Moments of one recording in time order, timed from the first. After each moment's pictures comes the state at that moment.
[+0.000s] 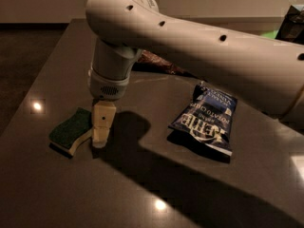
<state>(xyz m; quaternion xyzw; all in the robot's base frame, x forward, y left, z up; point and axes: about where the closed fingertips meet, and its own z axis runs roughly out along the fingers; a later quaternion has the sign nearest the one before) 0.489 0.130 0.839 -0.76 0.63 0.13 0.14</state>
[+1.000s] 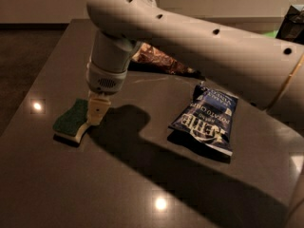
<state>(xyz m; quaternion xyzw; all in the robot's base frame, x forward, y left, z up) 0.503 0.134 0.846 -0.74 0.64 0.16 0.13</state>
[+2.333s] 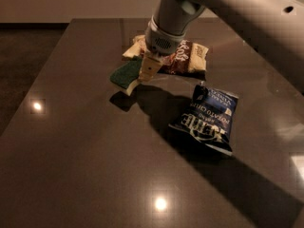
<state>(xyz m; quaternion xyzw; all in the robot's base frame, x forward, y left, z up) 0.600 0.001 0.901 -0.63 0.74 0.07 0.20</state>
